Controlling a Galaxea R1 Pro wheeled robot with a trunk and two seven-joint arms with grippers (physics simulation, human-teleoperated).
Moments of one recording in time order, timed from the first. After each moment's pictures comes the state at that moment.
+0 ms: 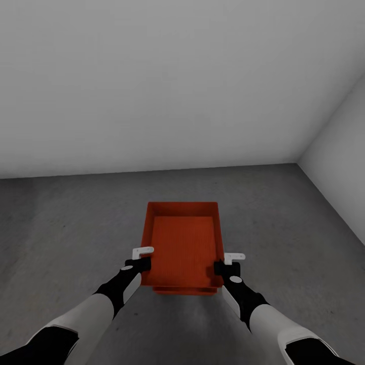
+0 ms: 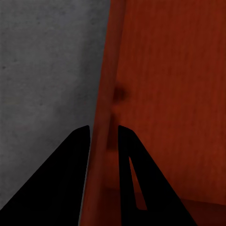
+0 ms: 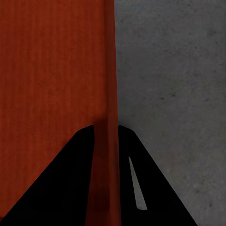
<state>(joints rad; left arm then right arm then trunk) -0.82 -0.09 -0.19 -0.31 0.28 0.06 0.19 -0.76 0.11 0.15 -0.30 -0.10 -0.11 -0.24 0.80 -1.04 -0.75</state>
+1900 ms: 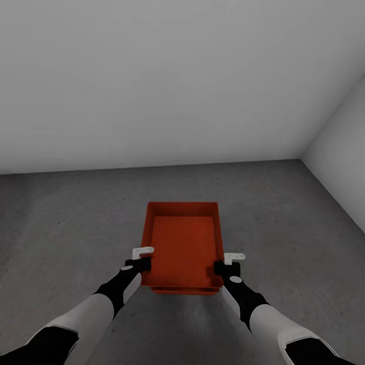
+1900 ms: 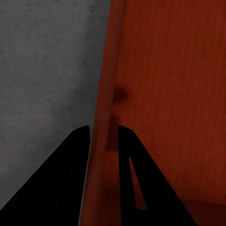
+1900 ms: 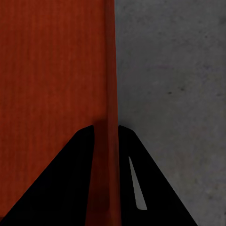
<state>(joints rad) -0.82 -0.09 -0.19 -0.31 0.28 0.06 0.19 -0.76 0.11 0.15 -0.30 -0.10 -0.11 -0.24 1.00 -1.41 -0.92</state>
